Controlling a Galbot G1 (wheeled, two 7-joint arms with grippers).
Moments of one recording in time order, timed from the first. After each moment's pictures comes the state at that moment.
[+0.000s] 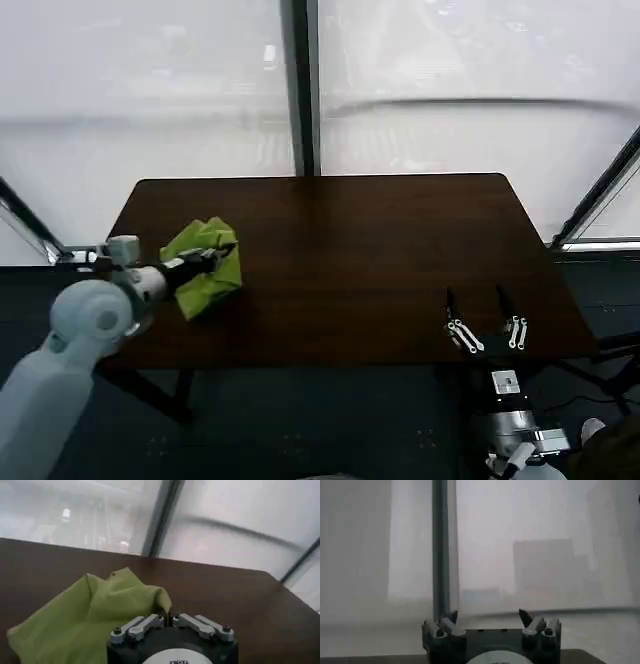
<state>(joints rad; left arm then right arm) 1.02 -0.86 -0.35 -1.97 -1.17 0.74 -0.18 -1.81 1.31 0.60 2.15 0.25 0.39 0.01</state>
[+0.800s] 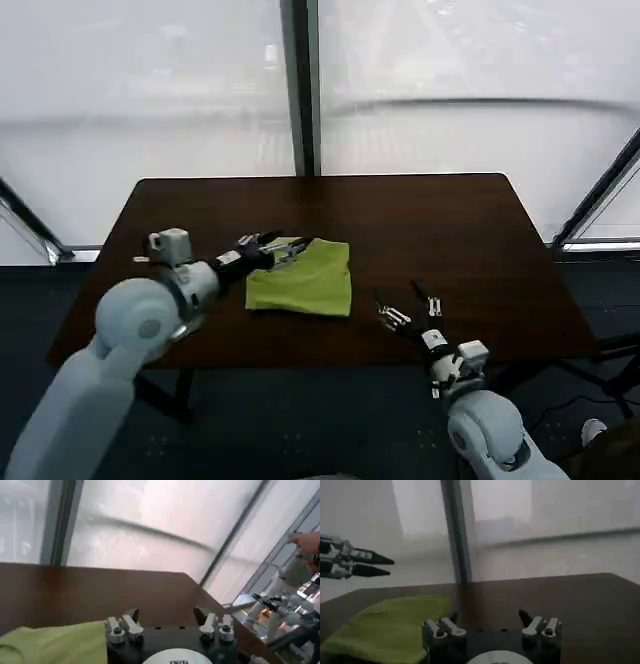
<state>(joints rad) 1.04 -0.95 -0.38 -2.14 -1.11 0.74 -0.11 -1.38 1.10 0.24 2.04 0.55 -0.22 0.16</state>
